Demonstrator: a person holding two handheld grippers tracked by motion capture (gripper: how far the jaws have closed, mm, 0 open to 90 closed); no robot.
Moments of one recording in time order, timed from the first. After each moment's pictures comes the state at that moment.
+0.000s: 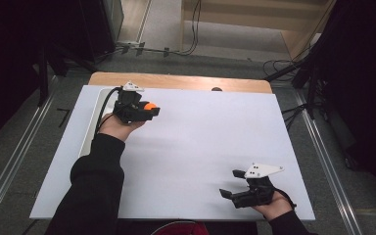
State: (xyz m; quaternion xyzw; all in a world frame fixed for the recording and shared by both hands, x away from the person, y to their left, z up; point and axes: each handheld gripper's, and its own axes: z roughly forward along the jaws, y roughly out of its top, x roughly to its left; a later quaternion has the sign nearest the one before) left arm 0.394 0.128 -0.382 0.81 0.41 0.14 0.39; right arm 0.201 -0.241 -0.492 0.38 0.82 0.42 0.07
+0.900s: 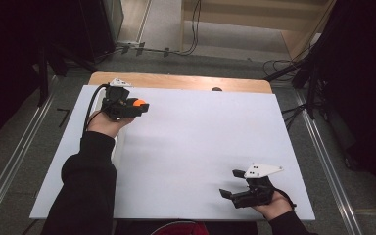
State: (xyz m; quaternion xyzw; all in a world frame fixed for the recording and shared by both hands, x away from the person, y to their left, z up) left arm 0.400 0.156 -0.374 0.80 0.43 0.15 0.38; right arm 0.202 -0.240 -0.493 0.38 0.82 0.42 0.07
